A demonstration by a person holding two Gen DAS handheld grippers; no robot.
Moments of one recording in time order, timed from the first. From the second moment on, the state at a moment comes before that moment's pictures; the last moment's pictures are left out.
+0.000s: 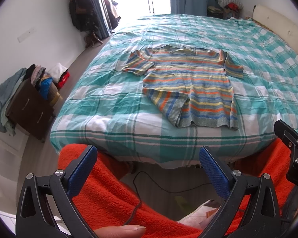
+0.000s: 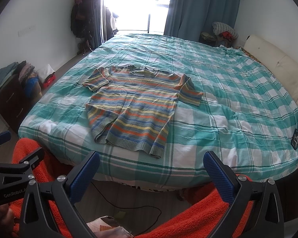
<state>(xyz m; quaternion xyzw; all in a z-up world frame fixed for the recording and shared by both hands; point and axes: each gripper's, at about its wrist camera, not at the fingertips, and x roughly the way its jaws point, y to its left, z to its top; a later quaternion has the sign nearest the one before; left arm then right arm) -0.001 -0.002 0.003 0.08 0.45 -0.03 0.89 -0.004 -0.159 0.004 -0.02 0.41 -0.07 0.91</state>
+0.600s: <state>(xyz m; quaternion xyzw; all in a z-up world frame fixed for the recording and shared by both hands) -0.001 -0.007 -0.002 0.08 0.45 -0.02 0.89 0.001 -0.156 -0.001 -0.02 0.41 -0.07 0.91</state>
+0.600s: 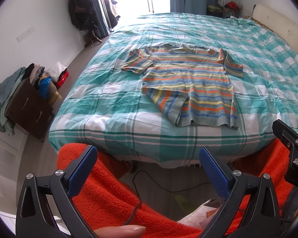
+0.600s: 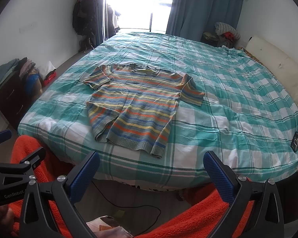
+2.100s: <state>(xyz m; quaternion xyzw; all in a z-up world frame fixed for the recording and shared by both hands) -0.002 -0.004 -0.020 0.08 0.46 -0.03 0.89 0.004 -0.158 -0.013 -0.02 0.43 -0.07 0.90</state>
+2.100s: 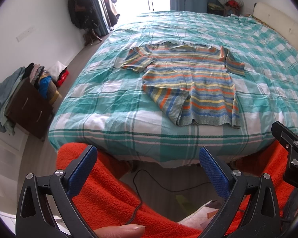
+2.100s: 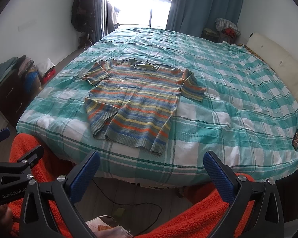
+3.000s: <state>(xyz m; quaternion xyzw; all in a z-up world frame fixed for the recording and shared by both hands) -0.002 -0.005 -0.026 0.08 0.46 -0.03 0.88 0.006 -0.158 -0.013 -0.02 0.43 -0.07 0.90</state>
